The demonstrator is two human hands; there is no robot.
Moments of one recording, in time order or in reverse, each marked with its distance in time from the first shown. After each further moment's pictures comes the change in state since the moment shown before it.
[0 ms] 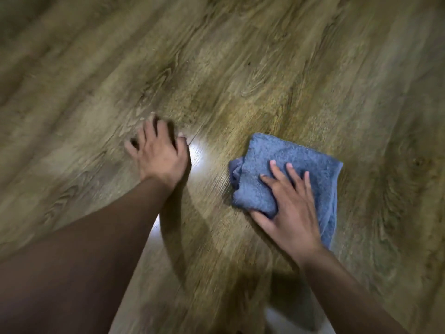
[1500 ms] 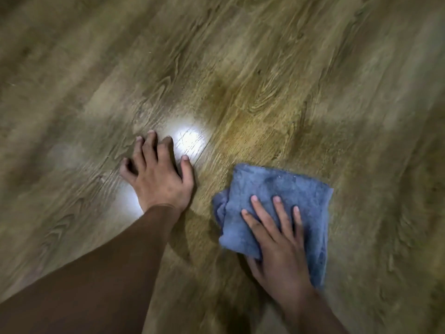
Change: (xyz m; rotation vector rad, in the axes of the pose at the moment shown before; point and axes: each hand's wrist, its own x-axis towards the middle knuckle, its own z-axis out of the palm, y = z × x) left_hand 0.009 0.000 0.010 -0.013 0.004 -0.043; right_hand 0.002 -0.037 0.009 -0.102 -0.169 -0.082
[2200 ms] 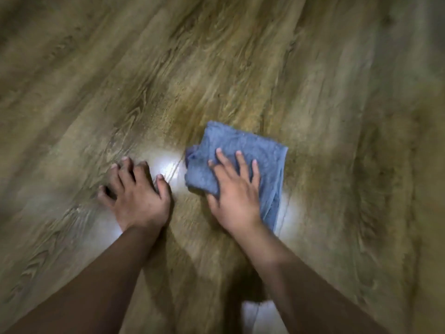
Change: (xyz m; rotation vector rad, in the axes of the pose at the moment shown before) left_hand -0.001 0.002 -0.001 0.036 -0.050 -0.003; right_hand 0.107 -0.009 -0.025 0.035 0.067 0.275
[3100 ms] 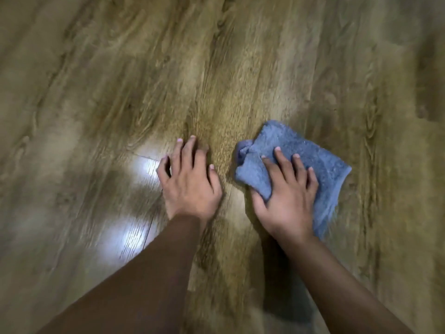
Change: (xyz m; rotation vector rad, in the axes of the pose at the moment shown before) left_hand -0.036 0.242 0.056 -0.087 -0.055 0.489; right_hand -0.012 0.223 -0.034 -0.025 0.138 0.317
